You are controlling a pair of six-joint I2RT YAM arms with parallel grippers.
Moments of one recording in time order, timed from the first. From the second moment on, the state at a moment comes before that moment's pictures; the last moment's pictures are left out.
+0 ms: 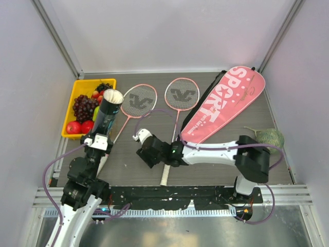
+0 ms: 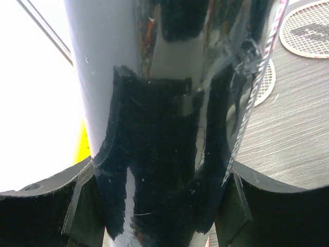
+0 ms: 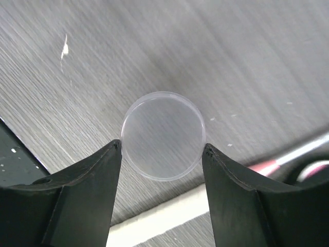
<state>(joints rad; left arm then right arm) -0.37 0.01 0.37 -0.32 -0.27 0.39 1.24 1.75 1.12 -0.22 0.26 0.23</state>
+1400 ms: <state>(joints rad) -0.39 0.01 0.36 -0.30 -0.24 0.40 1.03 1.98 1.36 -1.33 0.79 0.43</state>
